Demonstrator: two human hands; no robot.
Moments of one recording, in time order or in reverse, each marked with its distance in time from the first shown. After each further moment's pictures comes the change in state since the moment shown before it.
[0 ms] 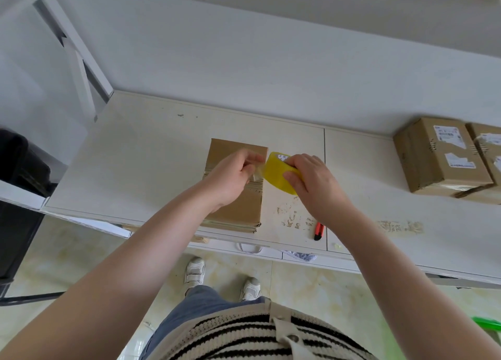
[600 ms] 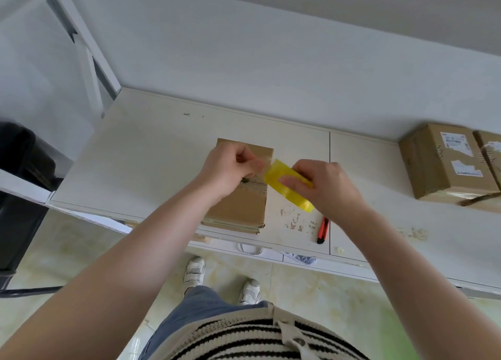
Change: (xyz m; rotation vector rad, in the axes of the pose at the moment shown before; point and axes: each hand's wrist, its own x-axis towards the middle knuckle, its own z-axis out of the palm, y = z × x) left_hand -0.002 0.005 -0.015 -0.112 0.208 0.021; right_hand 0.006 -0.010 -0.019 -0.056 -0.086 0.099
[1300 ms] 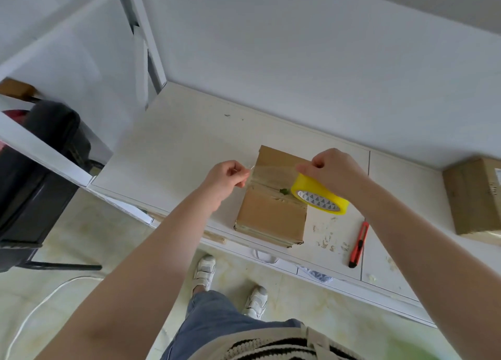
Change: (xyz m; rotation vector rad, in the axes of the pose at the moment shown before) left_hand 0.029 -0.111 -0.054 -0.232 0.072 -0.247; right_hand 0.087 -0.043 0.025 -0.039 -0.187 0.180
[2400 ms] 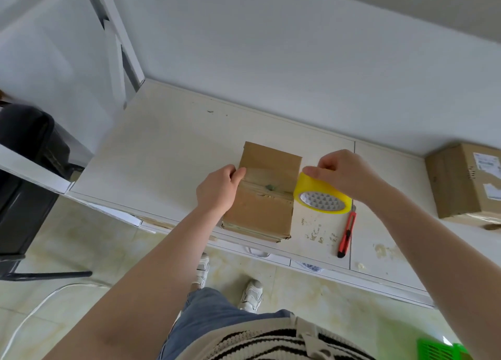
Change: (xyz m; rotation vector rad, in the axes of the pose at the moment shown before) left_hand 0.009 -0.021 0.037 0.696 0.217 0.111; right_hand -0.011 0.046 -0.012 0.050 0.000 -0.004
